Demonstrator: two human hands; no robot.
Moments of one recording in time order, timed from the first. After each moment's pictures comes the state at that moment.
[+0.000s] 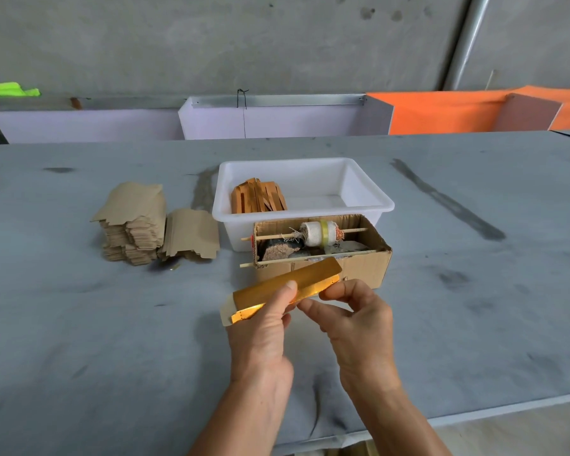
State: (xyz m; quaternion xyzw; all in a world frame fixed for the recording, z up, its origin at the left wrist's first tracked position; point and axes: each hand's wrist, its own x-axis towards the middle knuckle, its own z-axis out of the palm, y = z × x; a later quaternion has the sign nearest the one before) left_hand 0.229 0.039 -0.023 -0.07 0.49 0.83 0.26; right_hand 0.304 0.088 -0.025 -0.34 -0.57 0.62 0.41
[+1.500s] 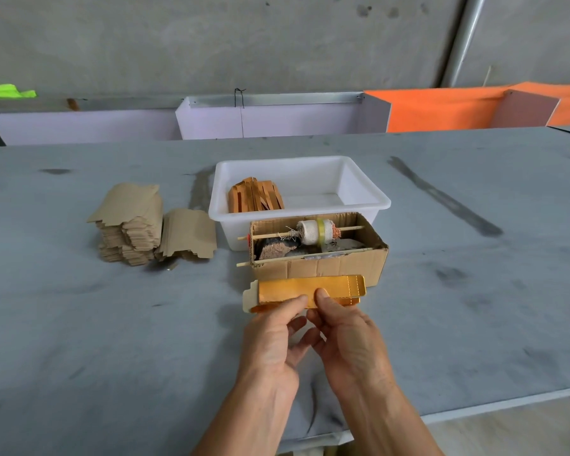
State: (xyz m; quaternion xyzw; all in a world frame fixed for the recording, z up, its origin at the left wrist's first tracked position) left_hand 0.237 0.039 -0.034 -0.05 0.48 0.77 0.41; right_hand 0.303 0.083 -0.025 -0.35 -0.29 0.82 0.34
